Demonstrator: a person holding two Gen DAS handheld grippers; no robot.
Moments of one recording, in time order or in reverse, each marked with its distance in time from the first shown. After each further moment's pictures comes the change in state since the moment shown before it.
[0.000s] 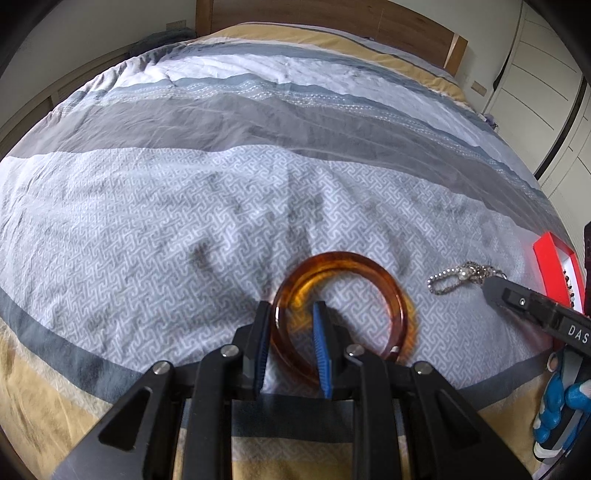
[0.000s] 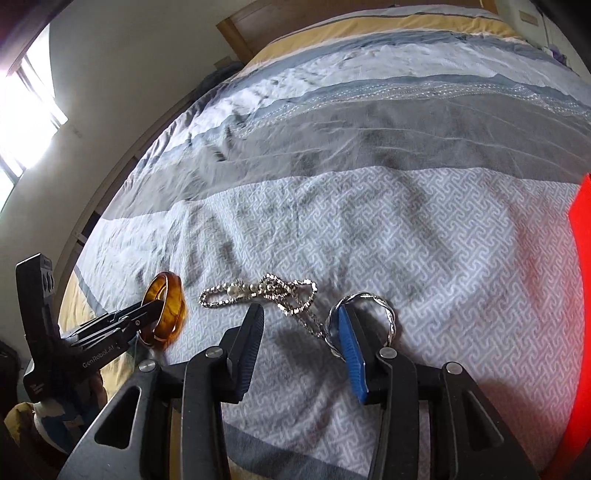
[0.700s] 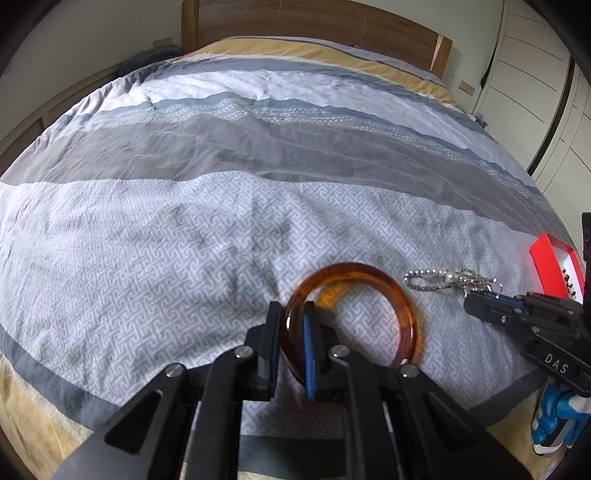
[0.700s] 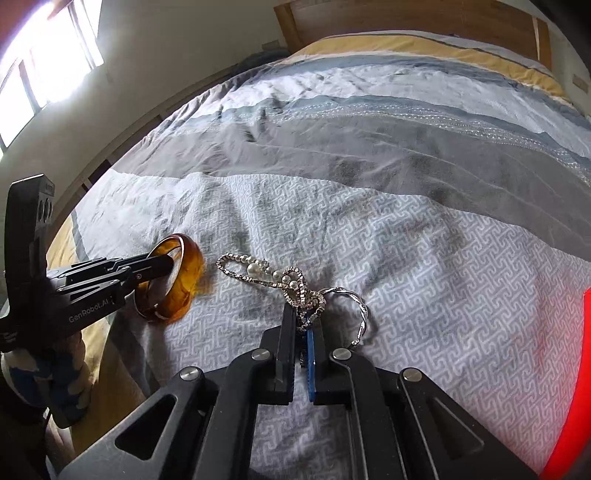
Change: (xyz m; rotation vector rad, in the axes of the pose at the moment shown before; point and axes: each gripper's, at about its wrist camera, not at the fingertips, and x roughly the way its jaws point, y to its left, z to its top) left arm 0.005 -0.024 0.012 0.051 -0.060 -0.010; right arm 0.011 0.016 0.001 -0.227 0.004 -0.025
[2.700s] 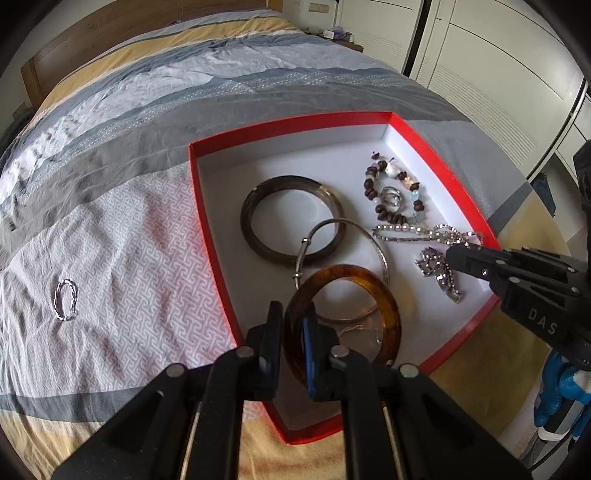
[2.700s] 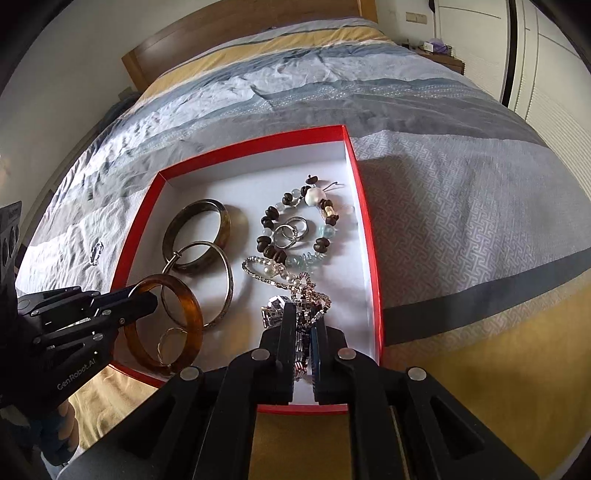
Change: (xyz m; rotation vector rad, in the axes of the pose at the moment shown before) left arm -0.014 -0.352 -0.048 0.407 0.183 -0.209; right arm -0.215 -0.214 -0.137 0.378 -0.012 -0.353
